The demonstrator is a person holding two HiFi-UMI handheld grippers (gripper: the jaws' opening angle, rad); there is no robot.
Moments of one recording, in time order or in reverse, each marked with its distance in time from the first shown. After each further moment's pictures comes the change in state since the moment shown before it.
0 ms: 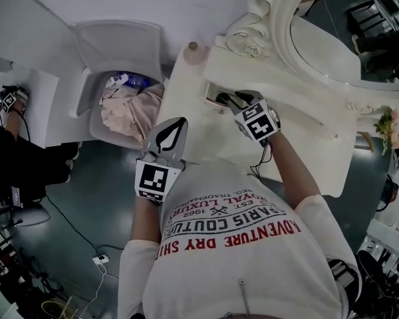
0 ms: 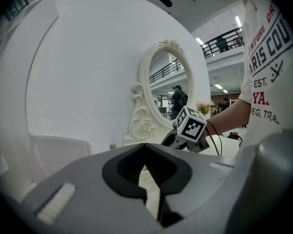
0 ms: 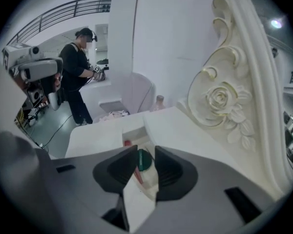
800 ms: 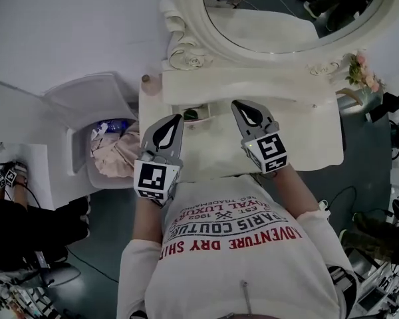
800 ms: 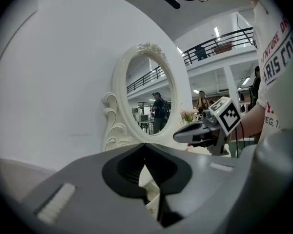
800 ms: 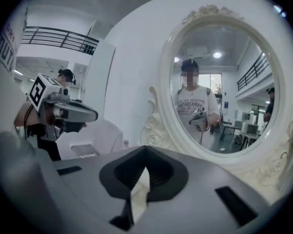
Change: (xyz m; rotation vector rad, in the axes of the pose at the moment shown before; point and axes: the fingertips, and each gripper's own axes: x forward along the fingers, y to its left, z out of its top) left arm 0.076 -0.052 0.072 0.104 -0.106 -0.222; right arm -0.179 -0.043 0.003 0.199 -0.513 -0.390
